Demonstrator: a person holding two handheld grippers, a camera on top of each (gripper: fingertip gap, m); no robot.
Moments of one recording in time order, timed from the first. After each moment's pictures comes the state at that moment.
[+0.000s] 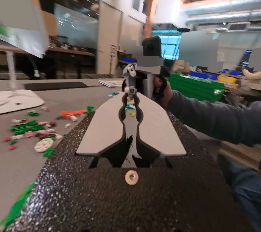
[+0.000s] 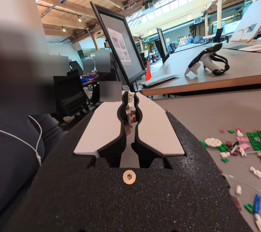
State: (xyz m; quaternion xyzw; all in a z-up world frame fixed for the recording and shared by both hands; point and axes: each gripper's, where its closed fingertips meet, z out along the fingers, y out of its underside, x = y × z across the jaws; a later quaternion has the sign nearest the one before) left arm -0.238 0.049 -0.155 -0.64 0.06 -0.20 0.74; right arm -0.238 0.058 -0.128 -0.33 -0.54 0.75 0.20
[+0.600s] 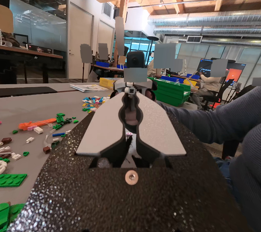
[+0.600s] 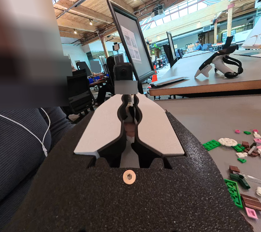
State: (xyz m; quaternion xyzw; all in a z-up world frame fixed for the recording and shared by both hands) left arm -0.208 0.048 -0.153 -0.60 0.11 -0.29 0.74; right arm -0.215 0.043 -0.141 -0.29 -0.54 0.76 0.20
